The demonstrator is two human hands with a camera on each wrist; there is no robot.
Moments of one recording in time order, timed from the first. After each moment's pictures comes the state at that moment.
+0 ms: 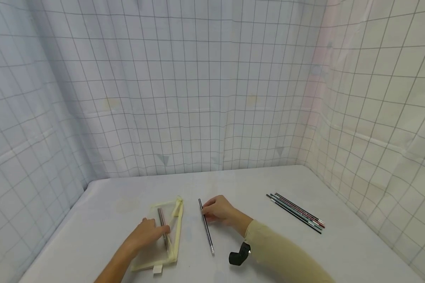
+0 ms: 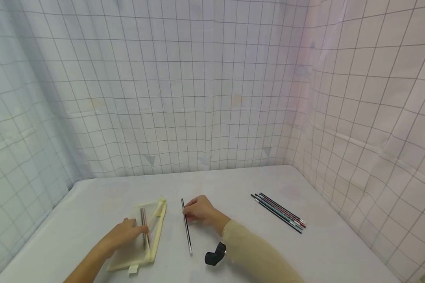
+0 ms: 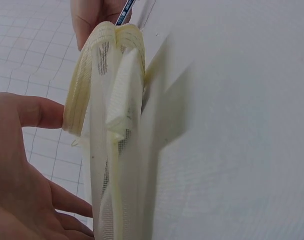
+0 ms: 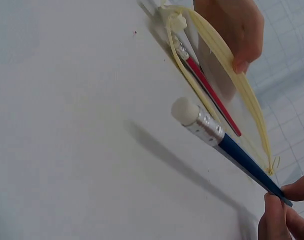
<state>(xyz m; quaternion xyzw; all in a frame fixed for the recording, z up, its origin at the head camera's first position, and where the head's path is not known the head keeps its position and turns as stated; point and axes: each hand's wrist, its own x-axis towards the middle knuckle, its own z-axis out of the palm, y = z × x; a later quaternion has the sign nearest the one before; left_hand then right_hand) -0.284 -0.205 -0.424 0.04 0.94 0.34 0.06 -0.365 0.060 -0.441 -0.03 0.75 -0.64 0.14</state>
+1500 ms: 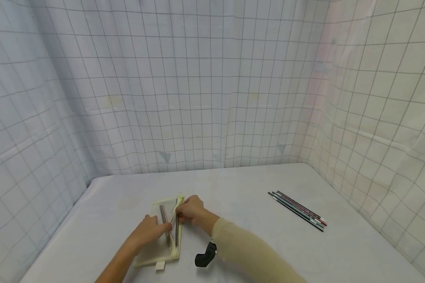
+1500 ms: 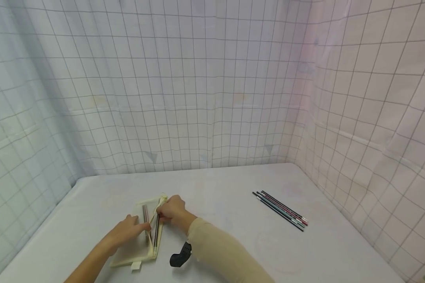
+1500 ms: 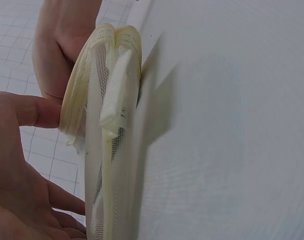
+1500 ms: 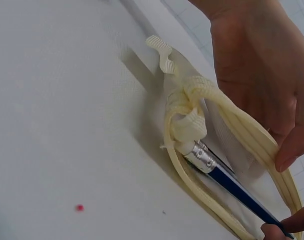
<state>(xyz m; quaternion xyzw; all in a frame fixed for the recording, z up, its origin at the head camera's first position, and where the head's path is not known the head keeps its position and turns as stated) -0.283 -0.204 -0.426 0.02 0.94 0.34 0.08 -0.350 -0.042 -0.432 0.02 0.78 -0.62 0.10</state>
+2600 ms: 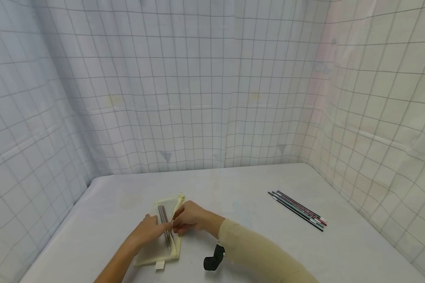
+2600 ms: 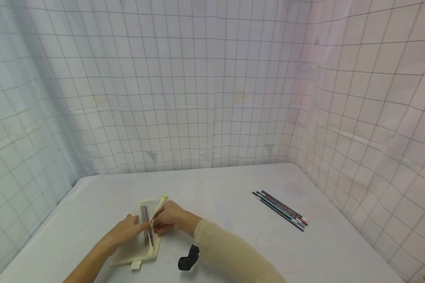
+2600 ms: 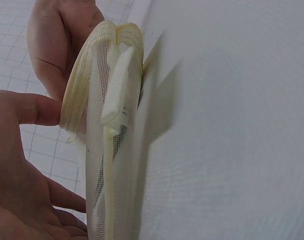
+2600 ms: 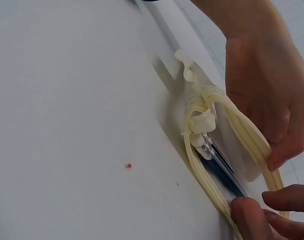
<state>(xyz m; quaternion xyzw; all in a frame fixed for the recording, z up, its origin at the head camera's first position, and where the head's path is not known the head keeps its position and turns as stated) -0.279 -0.206 -0.423 0.03 0.93 0.35 0.08 -0.335 -0.026 -0.427 -0.12 0.77 -0.58 0.24</state>
